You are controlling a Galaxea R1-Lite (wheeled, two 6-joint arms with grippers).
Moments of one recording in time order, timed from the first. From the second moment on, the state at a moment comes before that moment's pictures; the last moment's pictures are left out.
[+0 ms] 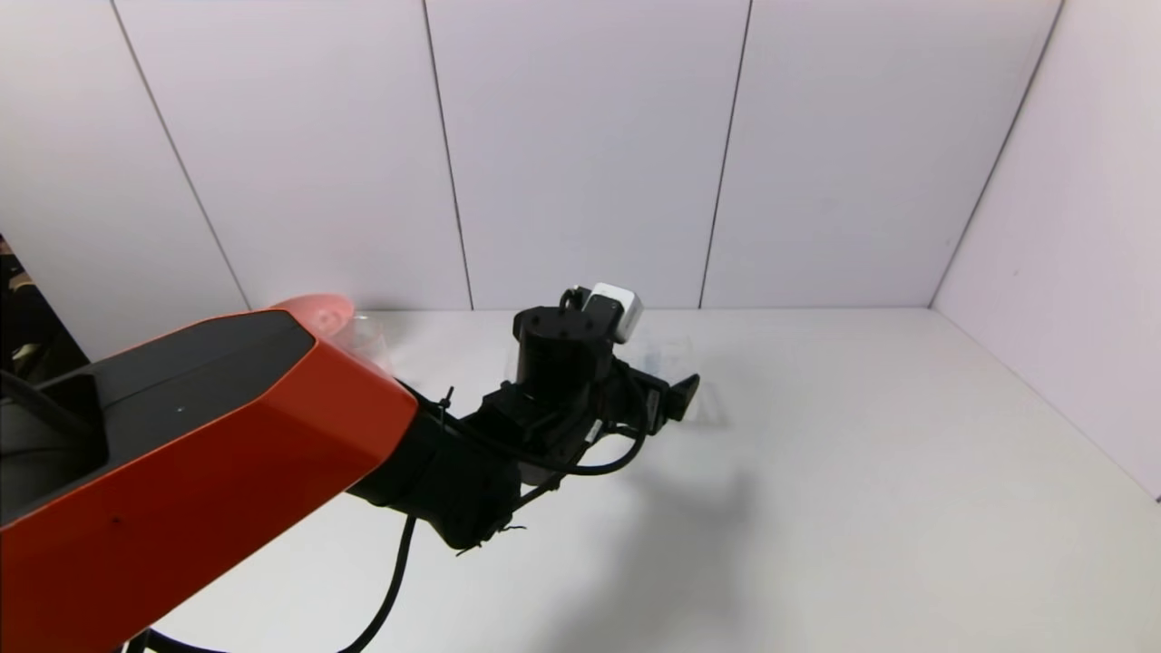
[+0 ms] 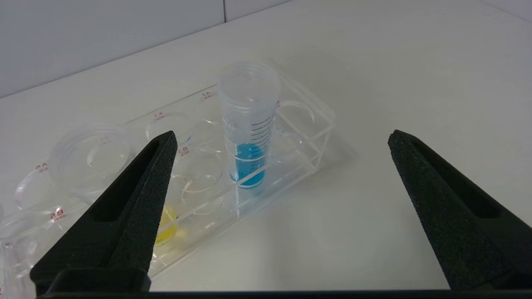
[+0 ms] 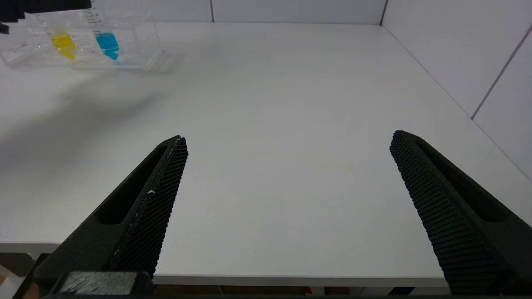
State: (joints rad) left arm -0.76 2.19 -1.17 -0.90 0.08 -0.07; right arm 0.00 0.00 0.00 0.01 0.00 0.00
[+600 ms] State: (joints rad) left arm -0.77 2.31 -1.30 -0.89 0.21 -0.07; right arm 0.00 0.00 0.00 0.01 0.00 0.00
